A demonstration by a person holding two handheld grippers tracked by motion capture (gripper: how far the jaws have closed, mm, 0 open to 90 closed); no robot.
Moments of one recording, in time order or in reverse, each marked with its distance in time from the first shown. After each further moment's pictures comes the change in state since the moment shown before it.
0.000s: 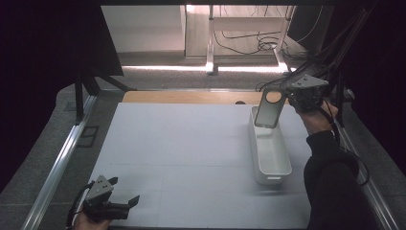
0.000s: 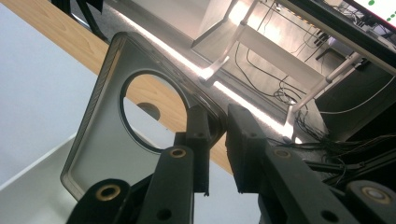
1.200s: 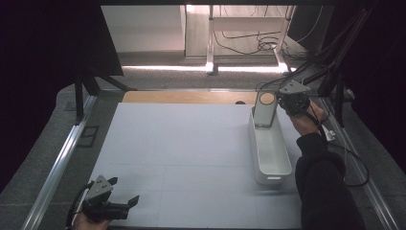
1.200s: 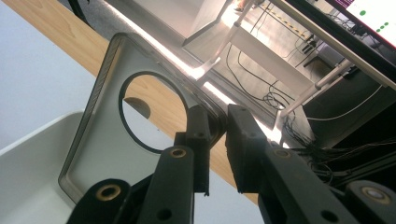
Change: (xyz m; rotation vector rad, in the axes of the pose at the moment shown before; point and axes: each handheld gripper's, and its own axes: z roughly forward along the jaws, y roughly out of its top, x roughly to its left) left arm 0.001 -0.001 -0.001 0.000 -0.001 -0.007; right arm 0.016 -0.019 0.043 -0.007 -0.050 -0.059
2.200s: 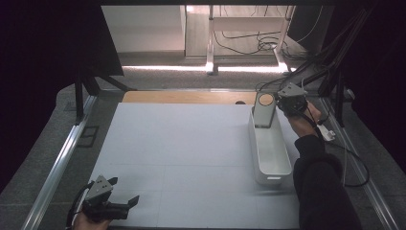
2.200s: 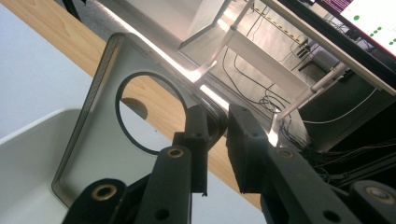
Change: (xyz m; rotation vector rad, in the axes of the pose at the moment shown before) left arm 0.000 0.000 0.000 0.001 -0.001 -0.001; right arm 0.005 -0.009 0.009 -0.020 -0.021 -0.008
